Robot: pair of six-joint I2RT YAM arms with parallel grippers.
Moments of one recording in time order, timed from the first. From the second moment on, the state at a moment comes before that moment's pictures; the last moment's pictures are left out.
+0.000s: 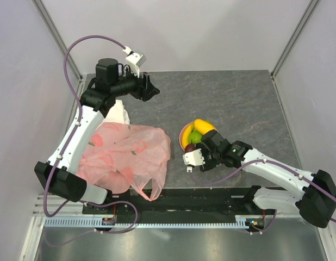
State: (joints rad) left arm -0.33 1.43 1.54 -0.48 0.53 0.02; right arm 0.82 1.13 0.76 -0.64 0.05 -1.10
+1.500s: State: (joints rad) left arm -0.32 1.30 1.46 -0.76 0.57 0.33; right arm 0.82 0.96 1.09 -0.87 0.08 -0.95
